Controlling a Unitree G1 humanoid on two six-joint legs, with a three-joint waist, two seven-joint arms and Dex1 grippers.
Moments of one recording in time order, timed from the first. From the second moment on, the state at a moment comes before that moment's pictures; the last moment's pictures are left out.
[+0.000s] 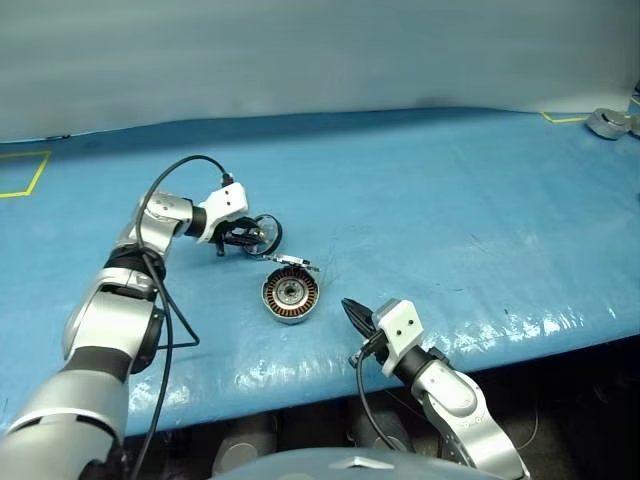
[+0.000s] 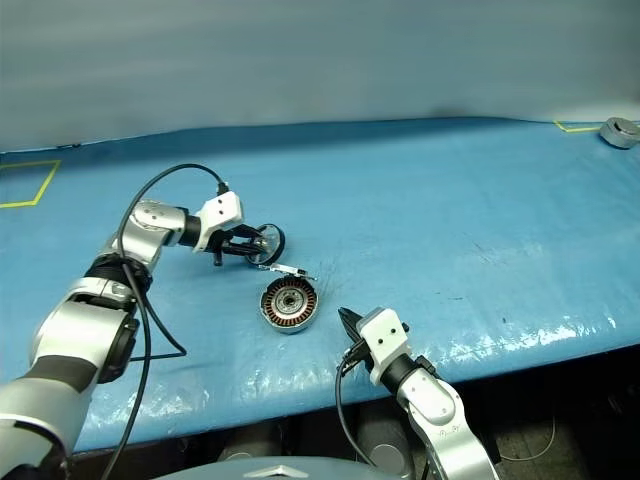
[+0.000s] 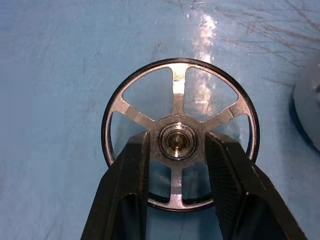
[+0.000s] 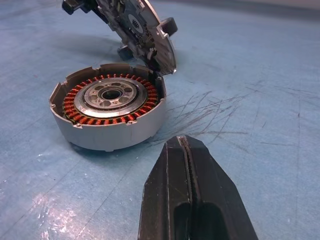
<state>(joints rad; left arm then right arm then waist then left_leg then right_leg) -0.92 0.54 -0.18 1.07 0.13 -0.22 -1.22 0.32 -0.28 0.29 -0.43 0.05 0.14 0.37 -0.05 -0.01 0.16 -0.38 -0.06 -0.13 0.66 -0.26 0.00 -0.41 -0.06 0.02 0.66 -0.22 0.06</state>
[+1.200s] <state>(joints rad) -0.28 0.75 -0.23 -0.37 -0.25 0.49 -1.11 0.33 -0.29 0.29 -0.32 0.08 0.03 0.43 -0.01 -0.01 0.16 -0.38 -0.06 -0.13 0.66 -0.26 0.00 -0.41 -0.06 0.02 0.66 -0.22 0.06</state>
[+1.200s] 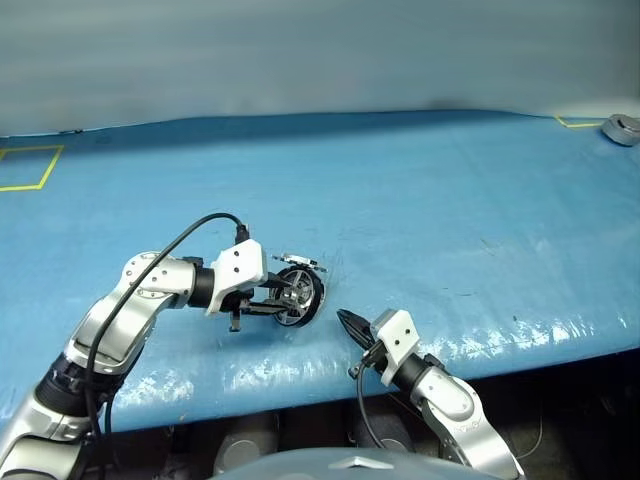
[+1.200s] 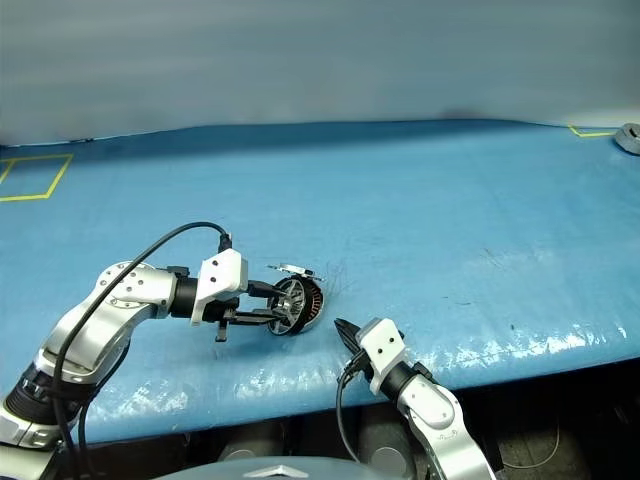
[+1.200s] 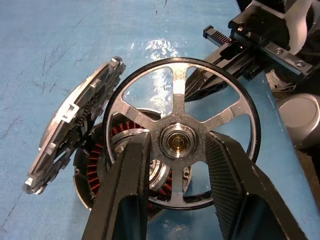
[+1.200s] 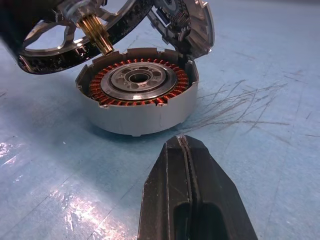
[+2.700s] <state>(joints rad) -0.38 0.72 -0.28 -0.31 -0.18 0.64 -1.00 0.33 -0.28 0.31 -0.31 0.05 0.03 0.42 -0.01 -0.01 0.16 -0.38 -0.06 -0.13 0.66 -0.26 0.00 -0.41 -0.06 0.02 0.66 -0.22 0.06</state>
